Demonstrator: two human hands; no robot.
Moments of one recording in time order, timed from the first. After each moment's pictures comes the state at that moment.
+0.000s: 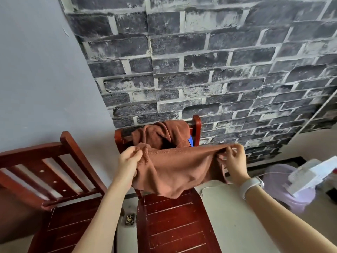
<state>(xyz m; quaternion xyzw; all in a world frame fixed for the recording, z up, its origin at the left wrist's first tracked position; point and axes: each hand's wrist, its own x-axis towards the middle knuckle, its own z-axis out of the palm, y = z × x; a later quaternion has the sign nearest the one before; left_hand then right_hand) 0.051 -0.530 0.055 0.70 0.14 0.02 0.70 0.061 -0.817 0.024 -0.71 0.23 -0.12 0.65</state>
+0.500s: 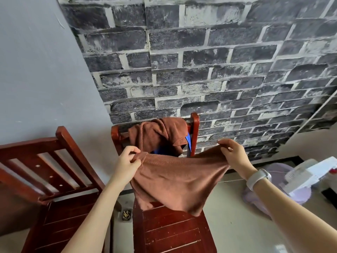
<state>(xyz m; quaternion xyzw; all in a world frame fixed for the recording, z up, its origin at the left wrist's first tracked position) 0.049 -0.525 0.037 0.83 0.09 -0.02 0.55 0.077 -0.847 0.029 -0.87 0.09 -0.04 0.49</state>
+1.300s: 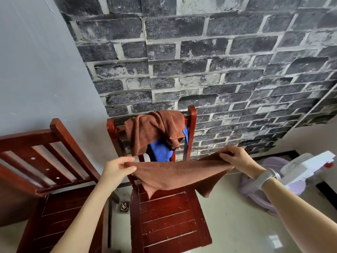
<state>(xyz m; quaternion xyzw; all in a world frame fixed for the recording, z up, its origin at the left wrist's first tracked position) 0.024 -0.508 0.018 0.83 0.11 -0.05 0.54 0.062 -0.880 0.015 -0.91 0.01 0.07 0.40</state>
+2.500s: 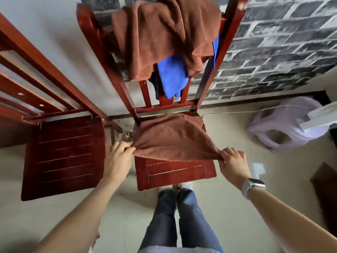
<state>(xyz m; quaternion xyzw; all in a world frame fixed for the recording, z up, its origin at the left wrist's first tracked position) -0.050 -0.472 -0.211 1.00 -0.05 -0.01 0.07 -0.050 -0.832 -0.209 -0.99 -0.04 0.09 0.09</state>
